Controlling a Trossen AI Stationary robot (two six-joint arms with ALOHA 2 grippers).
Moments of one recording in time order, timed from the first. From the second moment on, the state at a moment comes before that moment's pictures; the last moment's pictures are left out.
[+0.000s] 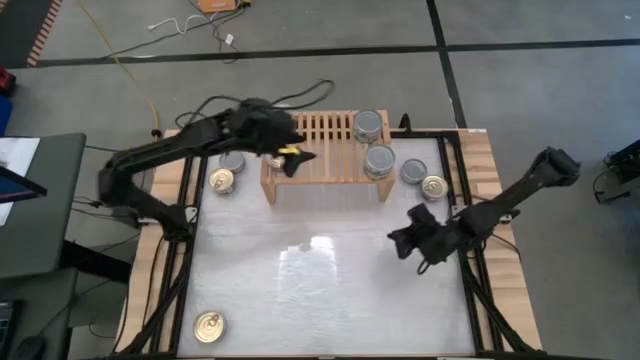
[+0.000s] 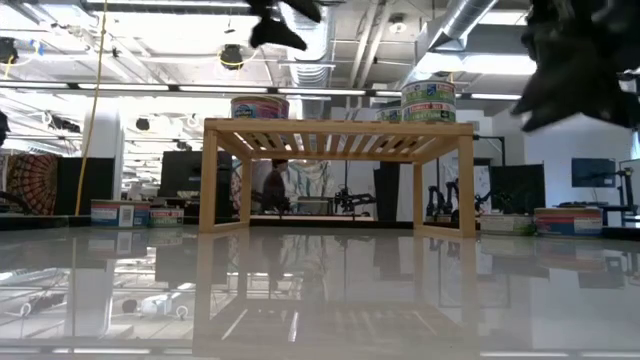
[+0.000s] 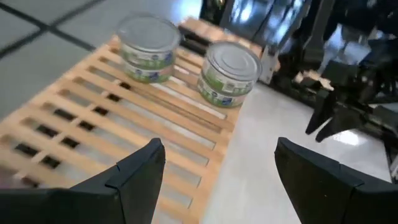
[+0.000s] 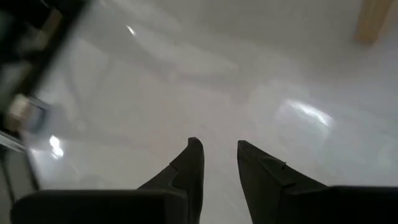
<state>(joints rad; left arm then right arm) 0.34 1.43 1.55 -0.59 0.05 -0.21 0.54 1.02 0.66 -0.57 0.60 1.43</state>
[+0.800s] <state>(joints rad) 0.36 0.65 0.85 -0.36 0.02 -0.31 0.29 0.91 0.66 -0.28 0.94 0.64</state>
